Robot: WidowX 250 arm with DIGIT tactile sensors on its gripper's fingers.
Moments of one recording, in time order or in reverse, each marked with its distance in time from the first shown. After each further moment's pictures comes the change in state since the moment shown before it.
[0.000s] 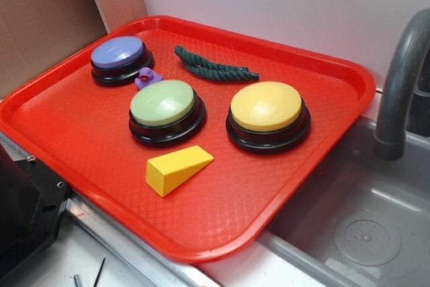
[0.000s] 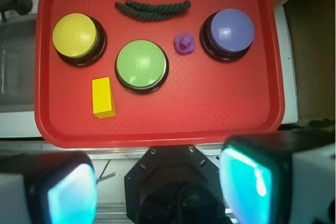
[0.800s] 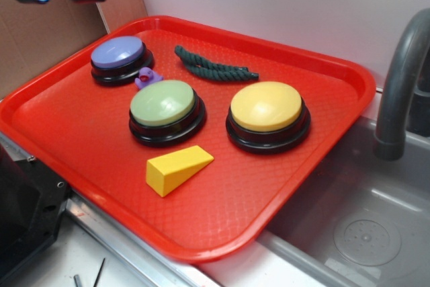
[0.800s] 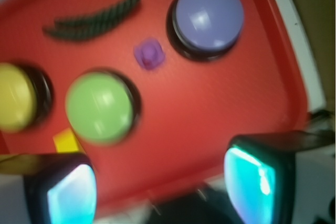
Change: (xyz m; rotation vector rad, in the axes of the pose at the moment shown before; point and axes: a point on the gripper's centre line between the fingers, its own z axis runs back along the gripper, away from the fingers) arm 0.084 0.043 -0.083 -0.059 0.066 0.384
